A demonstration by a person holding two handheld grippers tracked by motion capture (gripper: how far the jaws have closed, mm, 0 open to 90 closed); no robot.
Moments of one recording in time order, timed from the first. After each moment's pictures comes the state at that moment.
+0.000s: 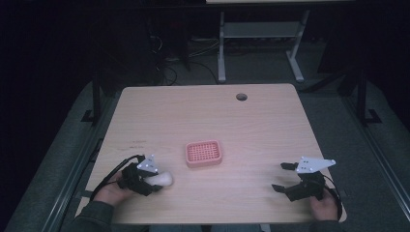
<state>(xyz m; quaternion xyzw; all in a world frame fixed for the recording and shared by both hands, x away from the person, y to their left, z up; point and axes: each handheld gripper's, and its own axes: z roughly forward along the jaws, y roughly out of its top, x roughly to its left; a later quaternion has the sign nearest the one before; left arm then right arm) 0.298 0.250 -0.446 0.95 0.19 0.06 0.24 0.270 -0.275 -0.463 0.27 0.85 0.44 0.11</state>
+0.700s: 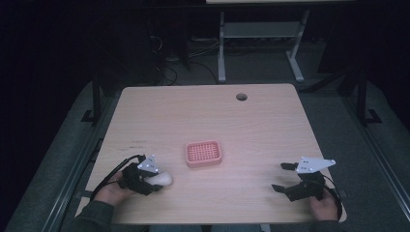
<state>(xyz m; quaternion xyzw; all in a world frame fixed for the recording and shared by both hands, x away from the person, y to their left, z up) 0.298 0.248 -0.443 0.95 0.19 0.06 0.24 0.269 -0.275 -0.463 0.27 0.85 0.44 0.11</state>
